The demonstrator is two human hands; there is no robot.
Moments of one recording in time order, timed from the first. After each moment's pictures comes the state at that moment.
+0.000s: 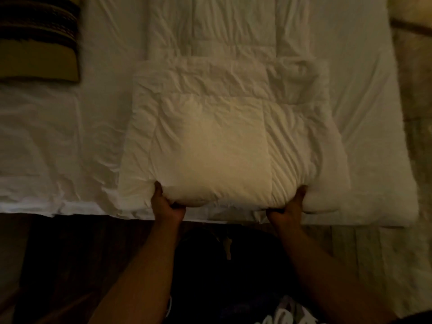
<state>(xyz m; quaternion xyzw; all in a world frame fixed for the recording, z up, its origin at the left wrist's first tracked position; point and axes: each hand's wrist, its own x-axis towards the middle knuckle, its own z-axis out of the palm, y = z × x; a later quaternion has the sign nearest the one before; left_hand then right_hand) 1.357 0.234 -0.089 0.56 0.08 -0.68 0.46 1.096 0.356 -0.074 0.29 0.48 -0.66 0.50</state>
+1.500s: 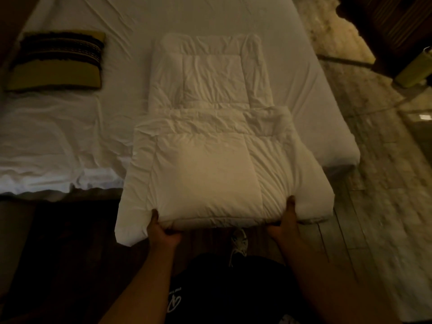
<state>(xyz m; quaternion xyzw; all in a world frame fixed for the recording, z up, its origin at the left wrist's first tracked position) 1.514 0.538 -0.015 0.51 0.07 -0.74 0.43 1.247 0.660 -0.001 0.31 0.50 -0.65 0.48</state>
